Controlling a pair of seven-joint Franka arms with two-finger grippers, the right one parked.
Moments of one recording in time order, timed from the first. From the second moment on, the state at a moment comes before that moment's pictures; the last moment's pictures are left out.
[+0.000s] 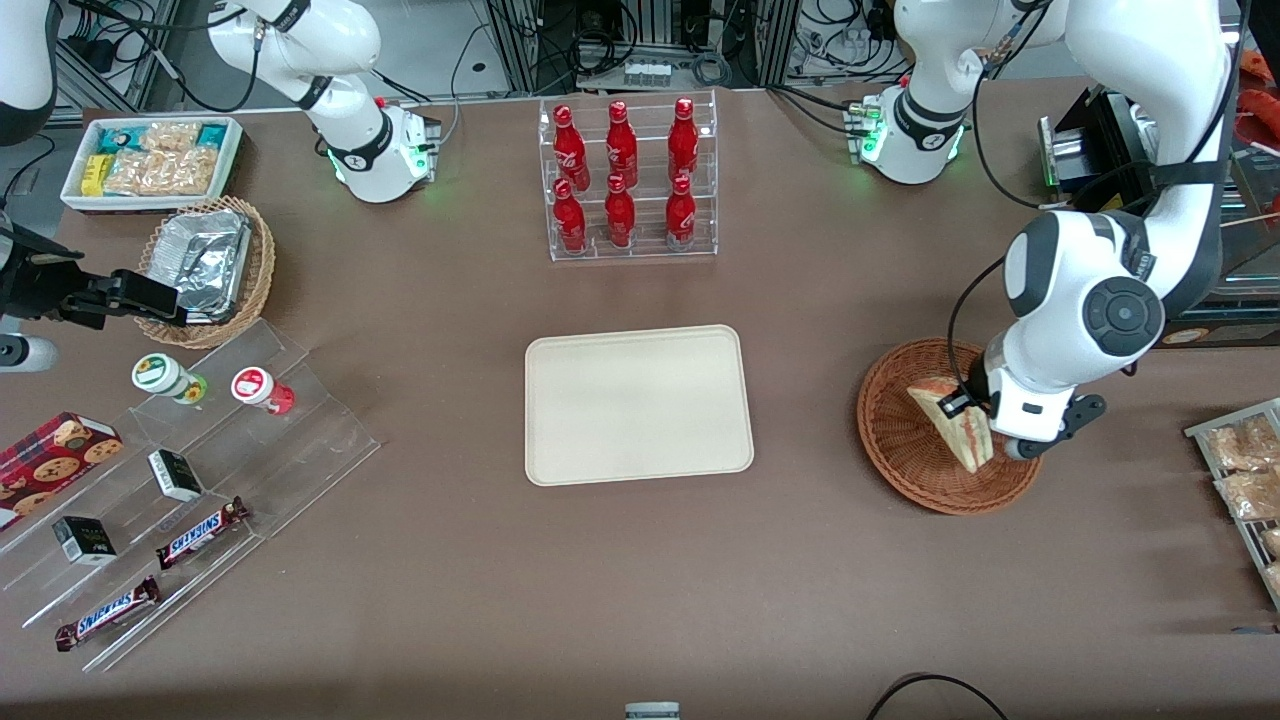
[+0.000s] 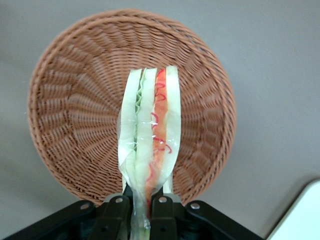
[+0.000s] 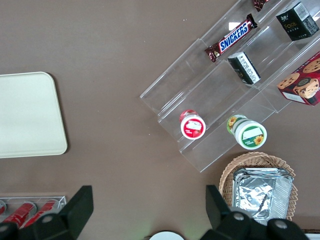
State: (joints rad) arm -0.12 0.24 -0.05 -1.97 0.01 2.10 -0.63
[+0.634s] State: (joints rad) arm -0.43 0.32 -0.06 -1.78 0.01 1.92 -0.63
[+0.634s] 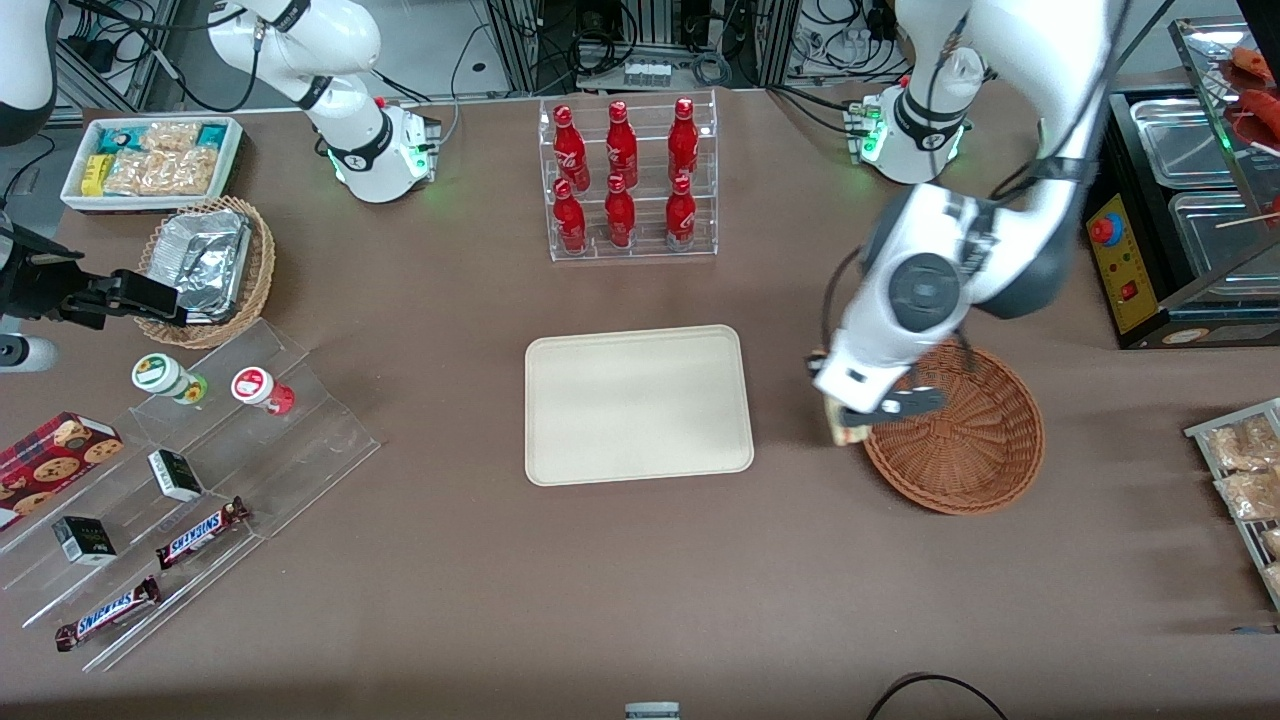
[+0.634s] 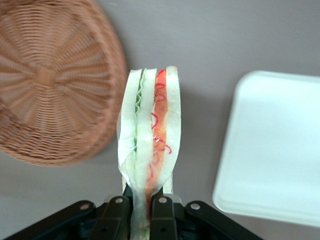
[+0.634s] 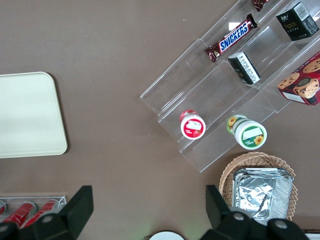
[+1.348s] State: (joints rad) arm -0.70 0.65 -0.06 -1.43 -0.03 1.92 -0.85
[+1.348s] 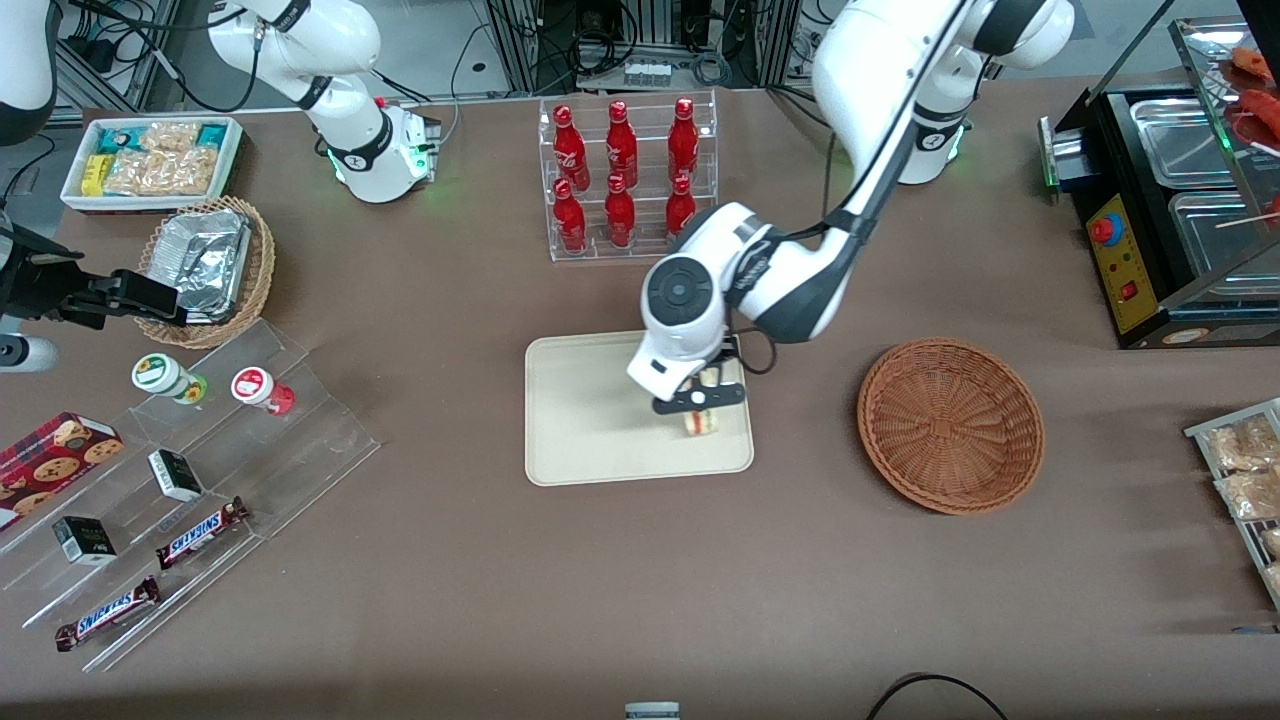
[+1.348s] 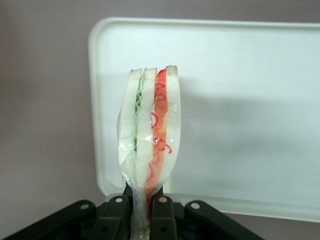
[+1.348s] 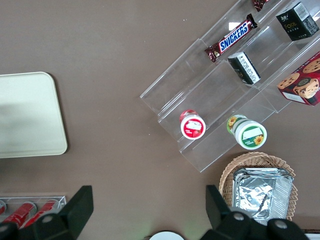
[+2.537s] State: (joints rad) arm -0.74 0.80 -0.05 -1.30 -0.12 2.03 -0.89
